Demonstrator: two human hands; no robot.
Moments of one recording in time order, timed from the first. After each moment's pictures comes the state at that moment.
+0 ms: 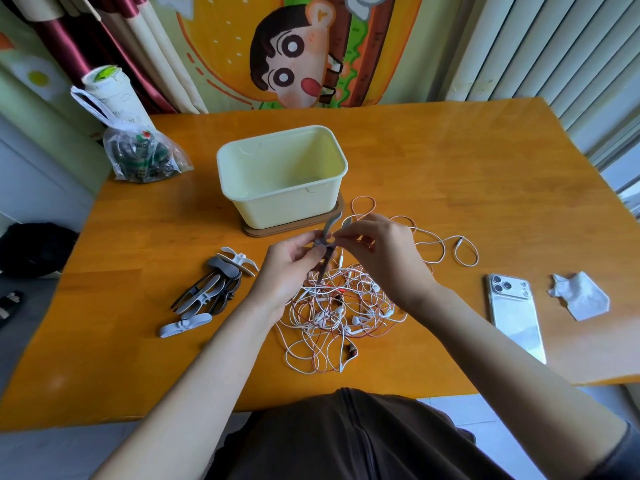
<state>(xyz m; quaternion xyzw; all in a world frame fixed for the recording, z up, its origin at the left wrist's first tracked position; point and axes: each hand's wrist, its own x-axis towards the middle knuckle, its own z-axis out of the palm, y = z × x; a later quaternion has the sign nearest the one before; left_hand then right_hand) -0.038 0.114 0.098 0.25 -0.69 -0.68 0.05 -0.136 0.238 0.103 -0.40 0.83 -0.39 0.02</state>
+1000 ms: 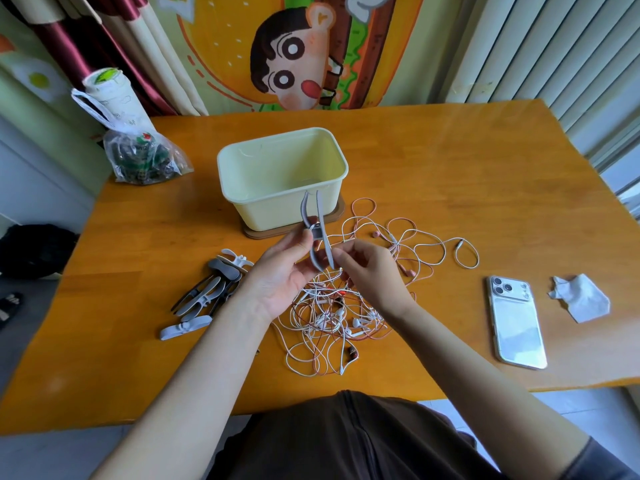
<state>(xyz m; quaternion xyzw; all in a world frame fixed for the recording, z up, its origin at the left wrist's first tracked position) -0.045 0.104 0.100 0.31 -0.39 -0.87 0.04 -0.120 0.229 0.070 -0.24 0.78 -0.53 0.22</state>
